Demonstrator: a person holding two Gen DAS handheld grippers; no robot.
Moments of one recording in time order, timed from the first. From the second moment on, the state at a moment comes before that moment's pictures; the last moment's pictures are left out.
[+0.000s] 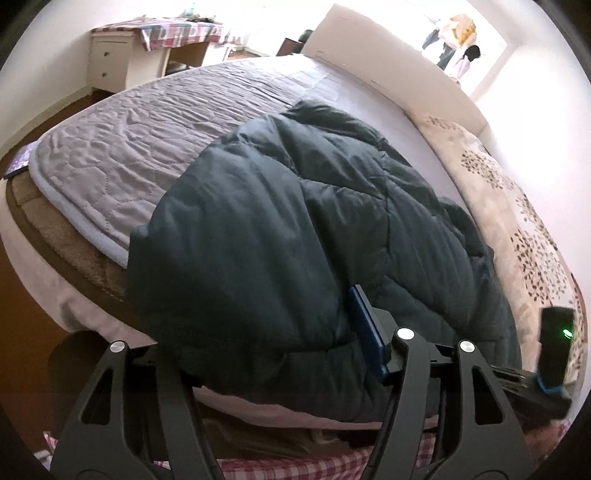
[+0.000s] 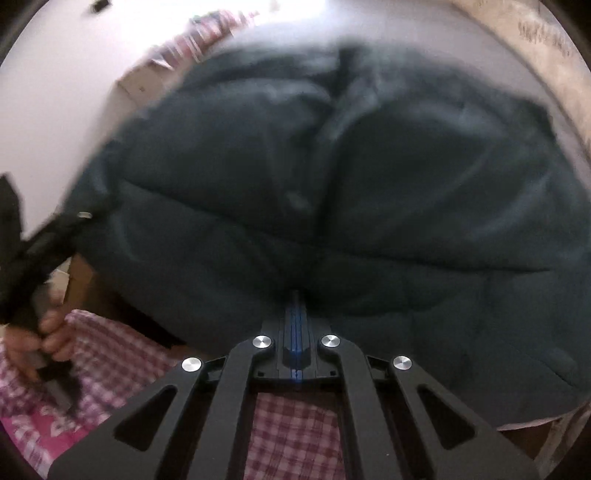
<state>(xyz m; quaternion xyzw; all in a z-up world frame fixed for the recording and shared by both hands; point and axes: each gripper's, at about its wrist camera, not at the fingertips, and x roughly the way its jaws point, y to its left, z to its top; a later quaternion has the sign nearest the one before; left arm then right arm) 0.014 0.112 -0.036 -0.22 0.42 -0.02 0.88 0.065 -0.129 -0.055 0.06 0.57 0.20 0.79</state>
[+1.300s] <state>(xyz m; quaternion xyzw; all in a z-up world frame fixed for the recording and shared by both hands) 0.003 0.102 -0.022 -0.19 0.38 -0.03 0.91 0.123 -0.158 -0.015 0.12 0.53 0.17 0.82</state>
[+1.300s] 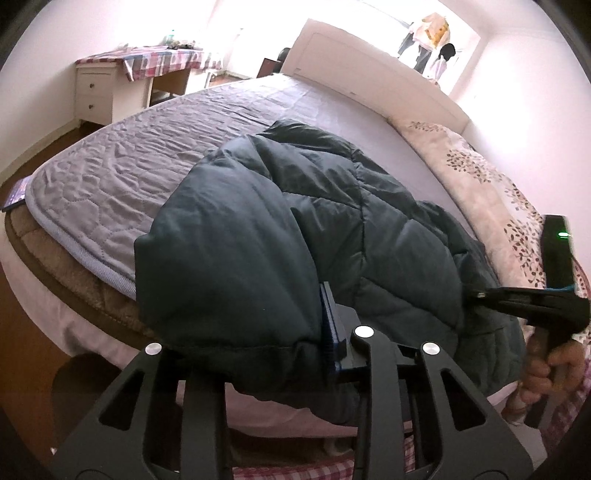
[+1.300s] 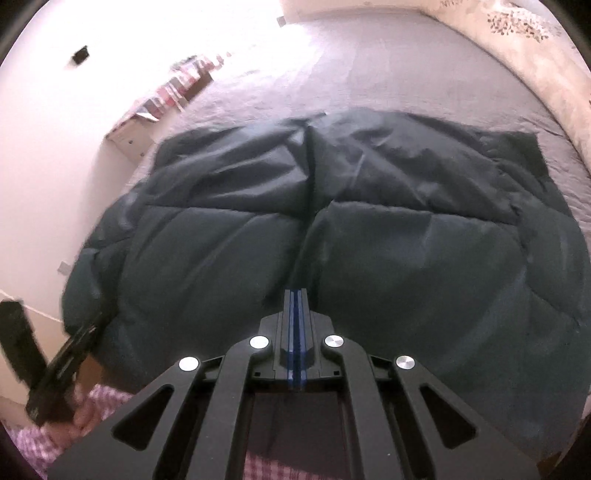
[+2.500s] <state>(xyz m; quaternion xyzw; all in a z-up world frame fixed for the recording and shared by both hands) 0.013 0.112 -0.050 -0.23 0.40 -0.02 0.89 0.250 -0.145 -0.050 0.14 0.57 0.12 0.80</state>
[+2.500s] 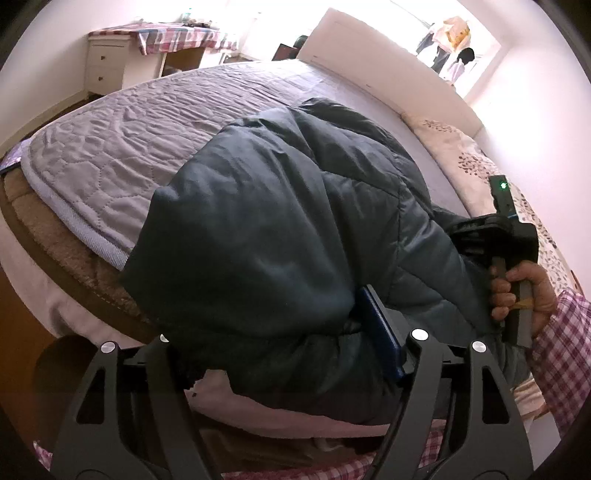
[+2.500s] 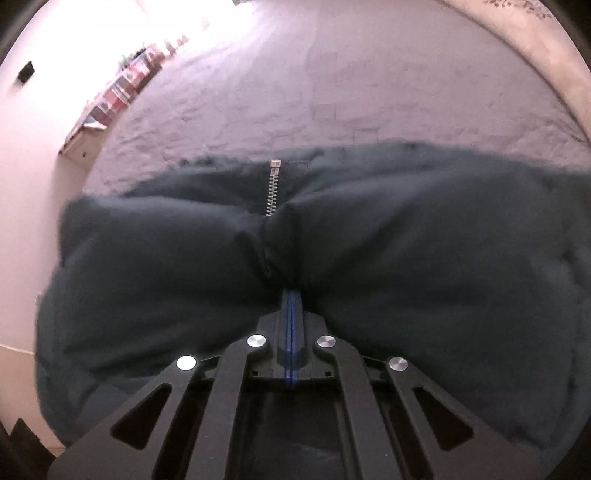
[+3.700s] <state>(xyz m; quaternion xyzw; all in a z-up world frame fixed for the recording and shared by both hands) 0.019 0.109 -0.061 -0.22 0.40 0.00 0.89 0.250 -0.124 -0.046 0.06 0.57 0.08 0.81</state>
